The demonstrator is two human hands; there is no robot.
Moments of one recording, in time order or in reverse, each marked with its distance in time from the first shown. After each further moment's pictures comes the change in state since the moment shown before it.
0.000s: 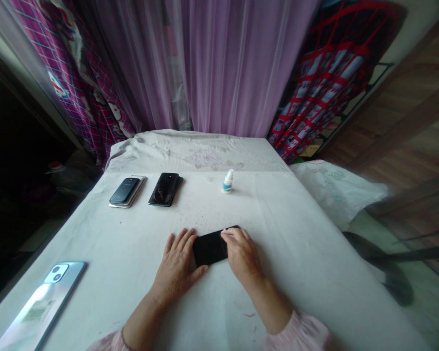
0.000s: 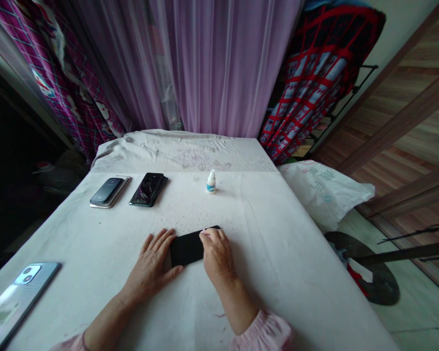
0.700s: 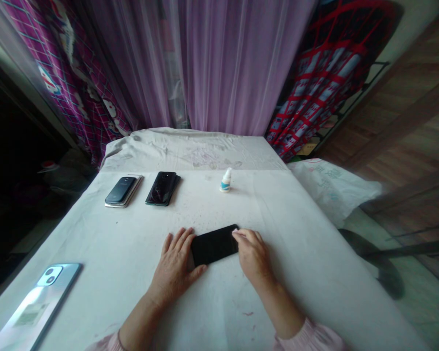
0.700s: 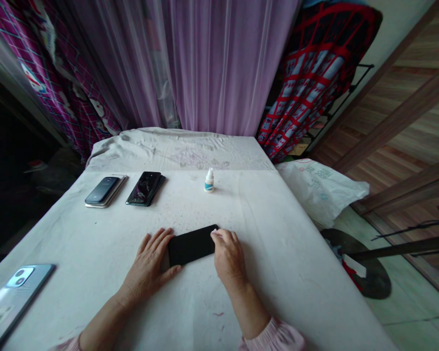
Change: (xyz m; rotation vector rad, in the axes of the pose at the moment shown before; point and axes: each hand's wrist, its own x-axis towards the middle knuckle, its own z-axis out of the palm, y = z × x) left_hand 0.001 0.000 -0.001 0.007 -0.011 0.004; right_hand -0.015 0.023 -0.010 -0.034 0.076 0.020
